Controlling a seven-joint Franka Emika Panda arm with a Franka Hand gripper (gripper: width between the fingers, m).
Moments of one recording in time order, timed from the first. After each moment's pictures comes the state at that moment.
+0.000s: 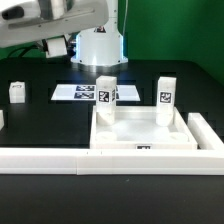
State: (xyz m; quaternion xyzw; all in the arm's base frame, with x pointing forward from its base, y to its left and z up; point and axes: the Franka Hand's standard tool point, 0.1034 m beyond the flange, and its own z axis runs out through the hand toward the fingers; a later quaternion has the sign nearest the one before) arm 0.436 -0.106 0.131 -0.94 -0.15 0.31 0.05
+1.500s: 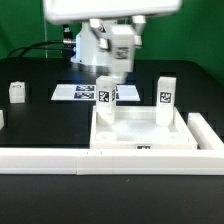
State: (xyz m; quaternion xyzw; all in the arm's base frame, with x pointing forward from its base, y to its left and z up) arm 0.588 0.029 0.159 -0.98 -0.09 -0.17 0.05
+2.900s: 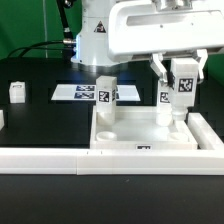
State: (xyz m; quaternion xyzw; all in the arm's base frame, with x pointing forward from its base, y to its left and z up) arm 0.619 0.090 0.122 -0.95 -0.04 -0.30 0.04
